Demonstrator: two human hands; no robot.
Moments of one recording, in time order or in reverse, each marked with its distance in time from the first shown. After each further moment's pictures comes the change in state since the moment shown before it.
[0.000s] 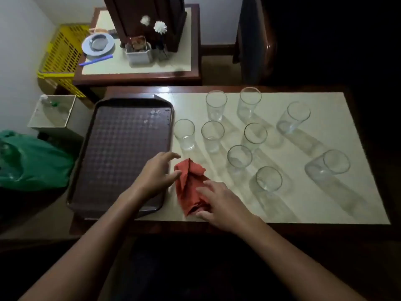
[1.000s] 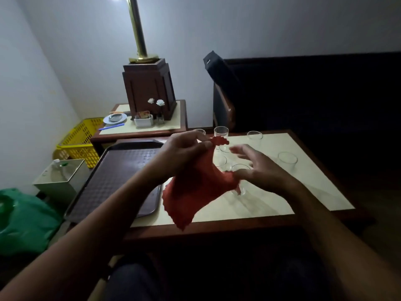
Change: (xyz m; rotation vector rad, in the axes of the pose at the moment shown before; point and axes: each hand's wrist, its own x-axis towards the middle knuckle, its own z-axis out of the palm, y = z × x) left_hand -0.143 0.133 -0.006 -0.506 0.086 0.631; right_hand -0.153 0.006 -0.062 0.345 0.547 -0.108
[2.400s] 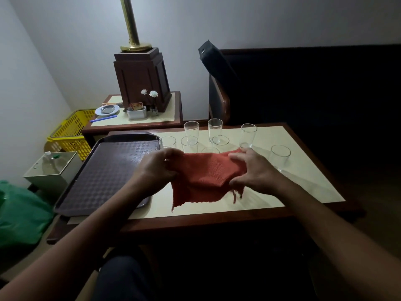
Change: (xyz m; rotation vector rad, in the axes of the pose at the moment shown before) left_hand -0.027 -0.064 -0.002 0.466 0.129 -0.193; right_hand 0.002 0.037 -0.001 -0.389 -0.007 -0.021
